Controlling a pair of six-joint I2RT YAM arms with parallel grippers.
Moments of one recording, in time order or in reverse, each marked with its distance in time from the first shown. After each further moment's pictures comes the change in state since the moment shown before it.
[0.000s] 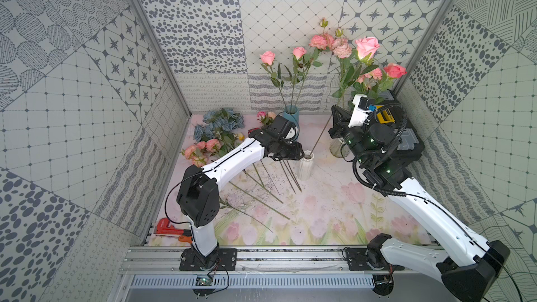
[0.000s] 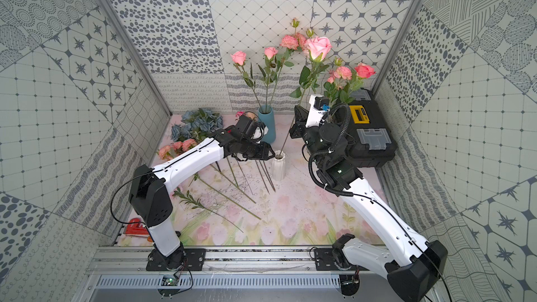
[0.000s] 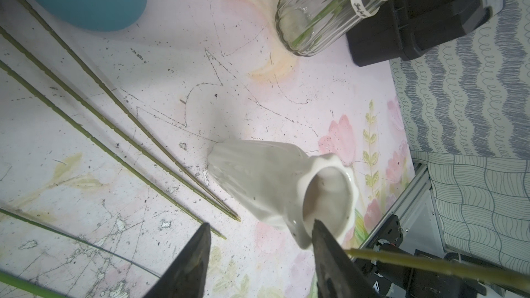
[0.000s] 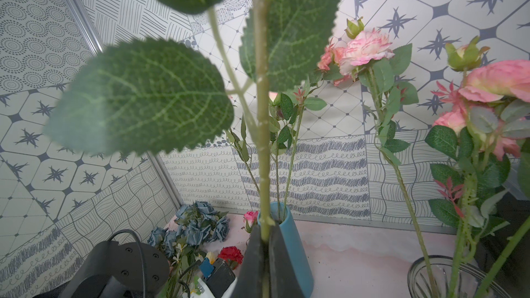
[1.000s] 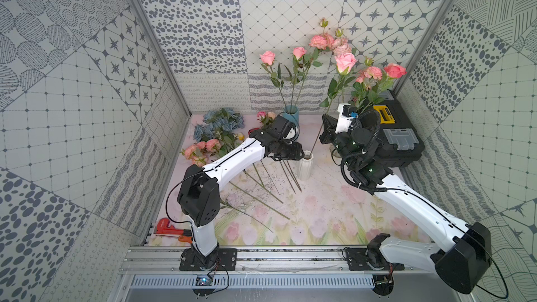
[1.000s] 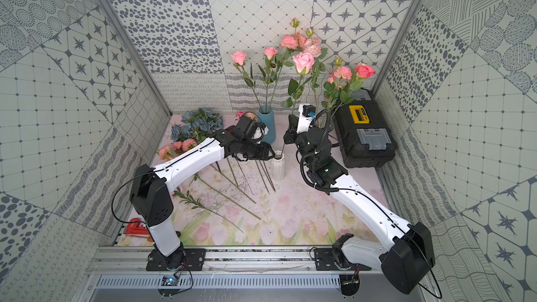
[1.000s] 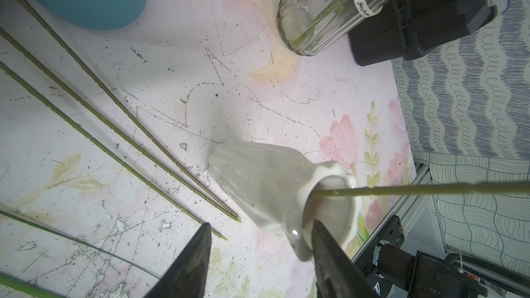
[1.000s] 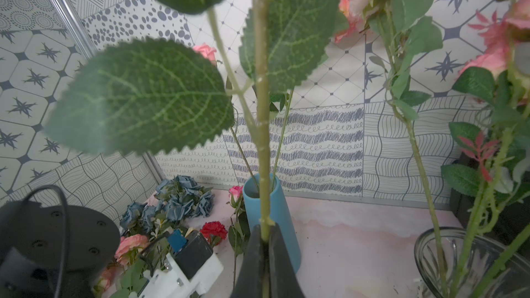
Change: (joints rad) left arm 0.000 0.005 0.001 -0.001 0.000 0.000; right arm 0.010 0.091 -0.137 0.122 0.025 -0.025
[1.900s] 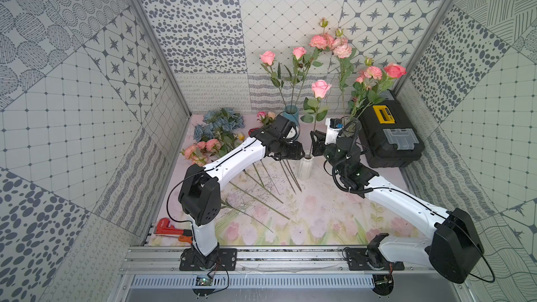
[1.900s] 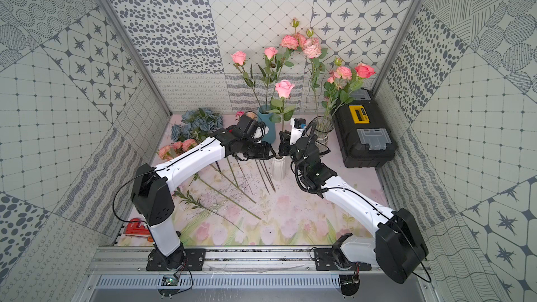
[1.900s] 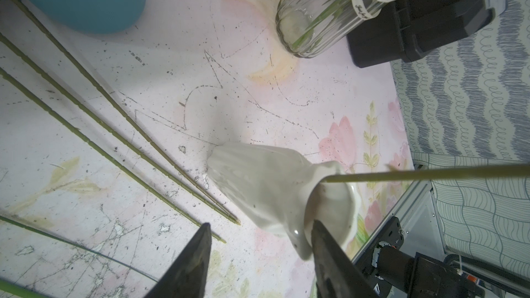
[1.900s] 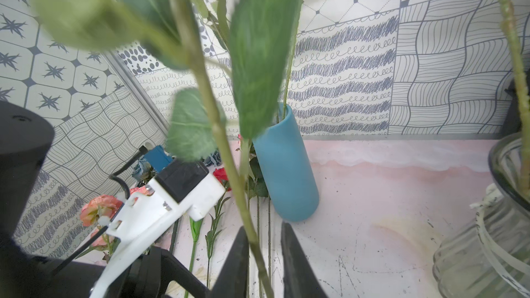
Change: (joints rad) left arm 0.000 0.010 0.013 0.000 0.002 0.000; right arm 0.024 0.069 -0.124 0.042 -0.046 0.122
